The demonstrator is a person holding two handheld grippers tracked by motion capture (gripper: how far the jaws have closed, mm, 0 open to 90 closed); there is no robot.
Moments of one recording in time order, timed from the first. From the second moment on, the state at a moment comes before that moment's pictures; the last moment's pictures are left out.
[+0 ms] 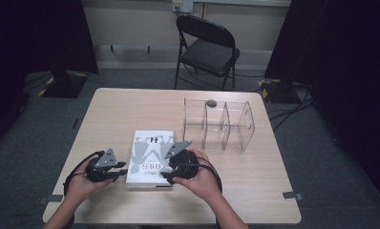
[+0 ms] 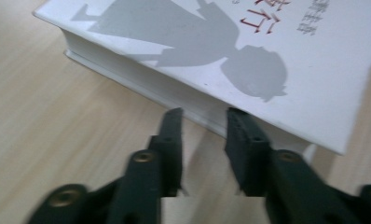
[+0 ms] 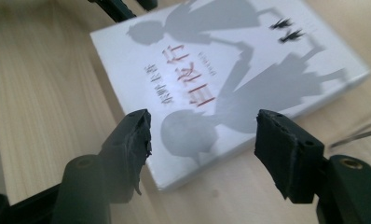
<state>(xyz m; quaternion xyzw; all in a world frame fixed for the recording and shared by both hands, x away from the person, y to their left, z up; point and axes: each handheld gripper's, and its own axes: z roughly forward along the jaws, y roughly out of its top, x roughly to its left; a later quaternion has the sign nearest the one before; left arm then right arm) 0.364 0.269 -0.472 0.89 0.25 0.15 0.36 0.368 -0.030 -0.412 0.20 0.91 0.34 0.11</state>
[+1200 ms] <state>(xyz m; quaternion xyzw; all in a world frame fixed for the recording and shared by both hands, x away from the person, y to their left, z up) 0.341 0.234 -0.446 0.89 0.27 0.13 0.35 0.352 0.010 -0.463 0.17 0.90 0.33 0.21</state>
